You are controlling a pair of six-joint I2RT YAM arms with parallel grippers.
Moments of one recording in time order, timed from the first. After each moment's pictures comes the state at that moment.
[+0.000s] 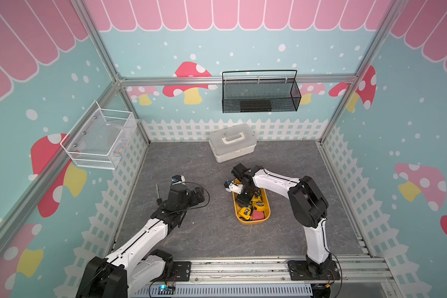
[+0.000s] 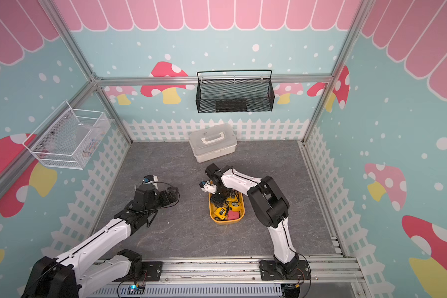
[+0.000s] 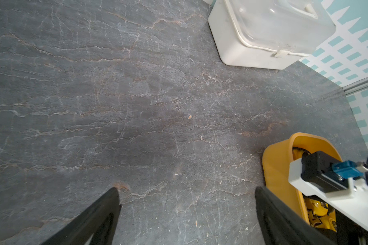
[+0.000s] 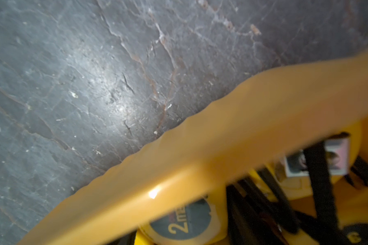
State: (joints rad) left arm -0.32 1.02 0.48 -0.08 -0.07 -0.57; right arm 0.70 2.06 1.52 -0.91 -0.08 -0.40
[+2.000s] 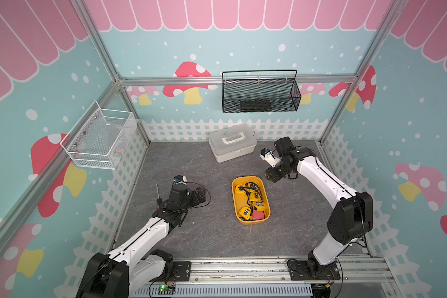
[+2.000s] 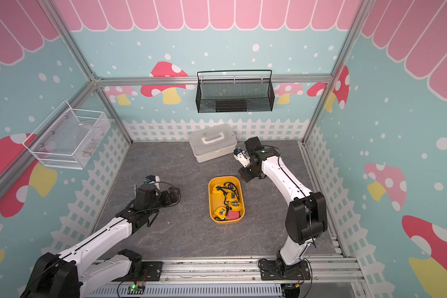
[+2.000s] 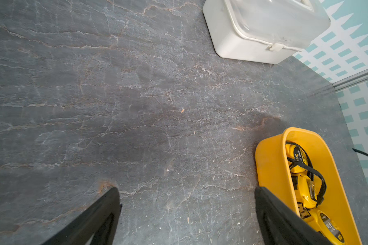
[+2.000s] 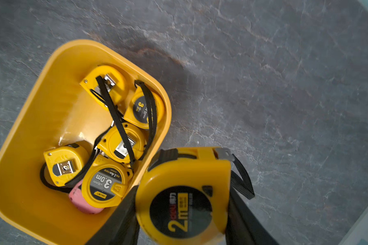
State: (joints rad) left arm -0.32 1.06 0.48 -0.06 -0.02 -0.60; right arm 0.32 1.69 1.49 -0.99 -0.07 -0.32
